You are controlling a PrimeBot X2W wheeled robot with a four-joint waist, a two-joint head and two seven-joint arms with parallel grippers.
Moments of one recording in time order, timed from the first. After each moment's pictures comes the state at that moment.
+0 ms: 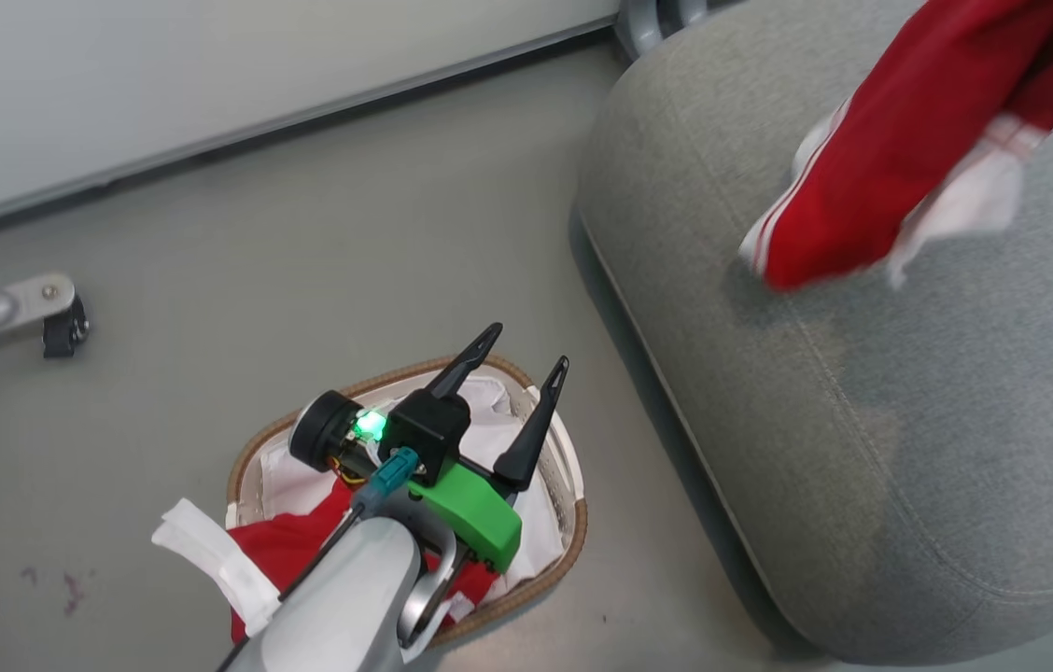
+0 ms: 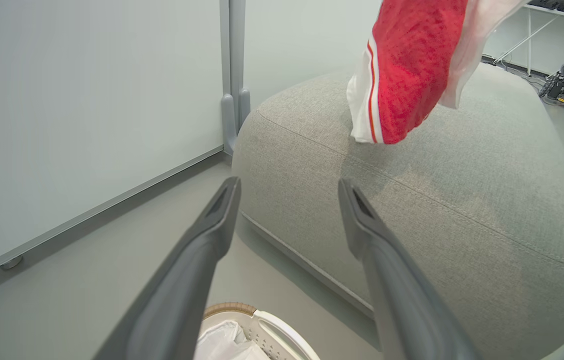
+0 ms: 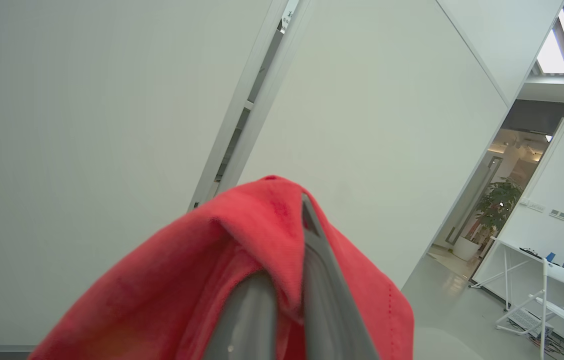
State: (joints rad) left arm -0.45 0.08 -0.64 0.46 -0.30 -0.13 -0.26; right arm -0.83 -0.21 -0.23 0.34 -0.20 0.13 -0.26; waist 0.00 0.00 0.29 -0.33
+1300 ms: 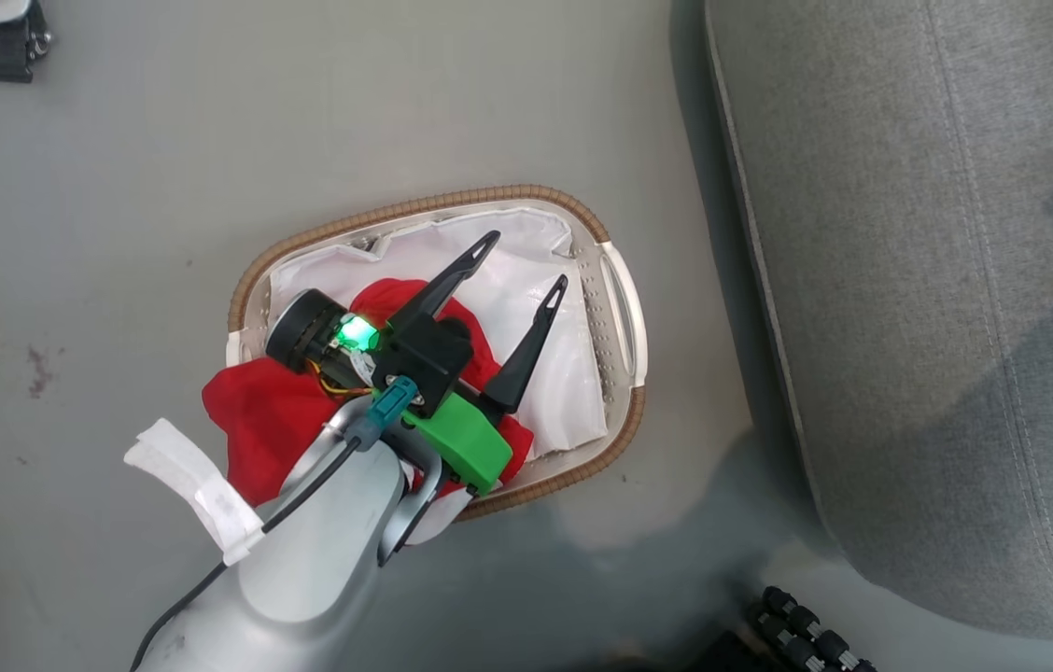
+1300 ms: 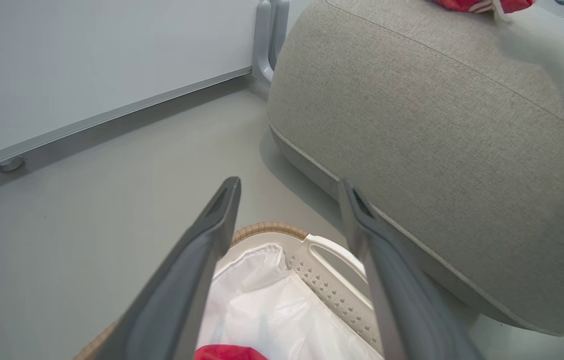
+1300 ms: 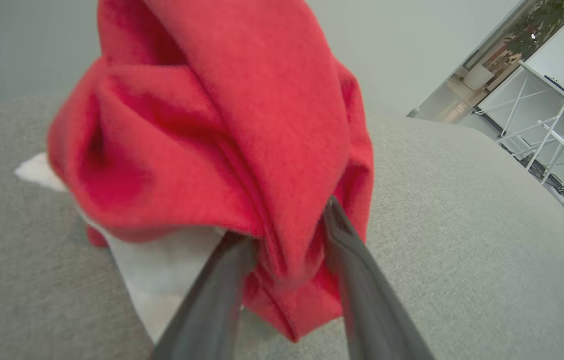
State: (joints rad) left arm -0.62 0.14 -0.70 0.45 -0.26 -0.13 -0.26; right arm -0.90 -0.21 -0.67 0.72 -0.37 0.13 -0.26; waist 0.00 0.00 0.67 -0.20
